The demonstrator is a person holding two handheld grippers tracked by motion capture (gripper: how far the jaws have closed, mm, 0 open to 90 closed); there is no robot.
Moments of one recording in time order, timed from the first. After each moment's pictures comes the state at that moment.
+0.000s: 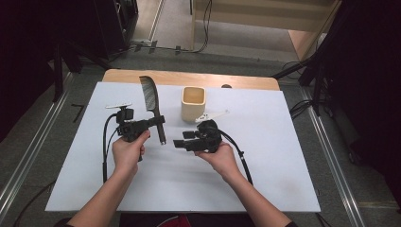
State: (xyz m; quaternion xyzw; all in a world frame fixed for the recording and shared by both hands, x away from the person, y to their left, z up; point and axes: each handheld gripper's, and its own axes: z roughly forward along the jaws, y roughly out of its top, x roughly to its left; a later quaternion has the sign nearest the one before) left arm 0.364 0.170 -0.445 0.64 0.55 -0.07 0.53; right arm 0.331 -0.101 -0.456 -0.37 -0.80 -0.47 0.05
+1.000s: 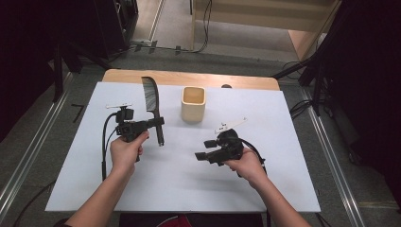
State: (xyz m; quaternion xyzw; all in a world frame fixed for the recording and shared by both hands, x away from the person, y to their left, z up) left arm 0.366 0.172 -0.447 0.66 0.53 -0.07 0.53; right arm 0.306 -0.159 -0.464 -0.35 -0.84 -0.42 0.04
